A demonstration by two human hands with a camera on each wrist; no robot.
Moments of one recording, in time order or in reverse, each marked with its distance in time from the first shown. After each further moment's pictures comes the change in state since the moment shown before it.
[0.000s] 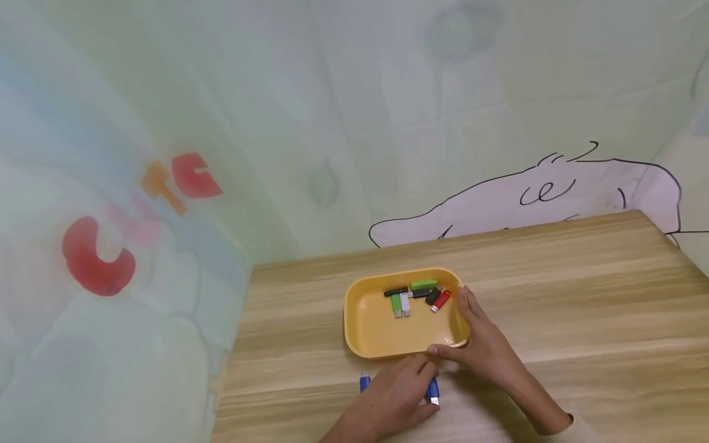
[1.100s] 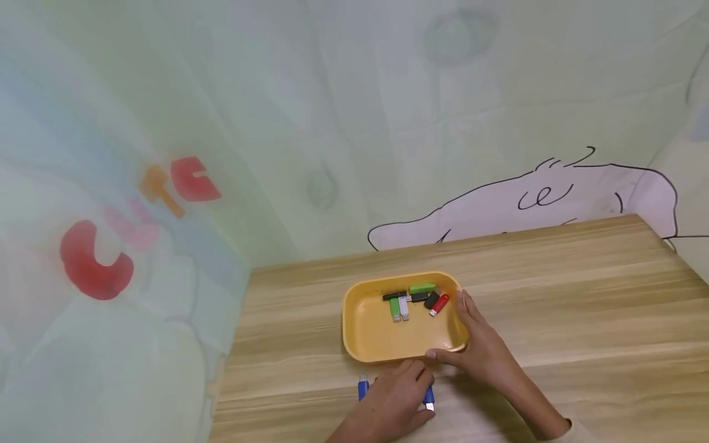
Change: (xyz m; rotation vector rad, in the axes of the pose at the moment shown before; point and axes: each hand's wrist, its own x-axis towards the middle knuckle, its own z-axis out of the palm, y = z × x) left_hand 0.005 -0.003 0.013 0.009 -0.138 -0.087; right_hand 0.000 -0.002 -0.001 0.001 -0.003 0.019
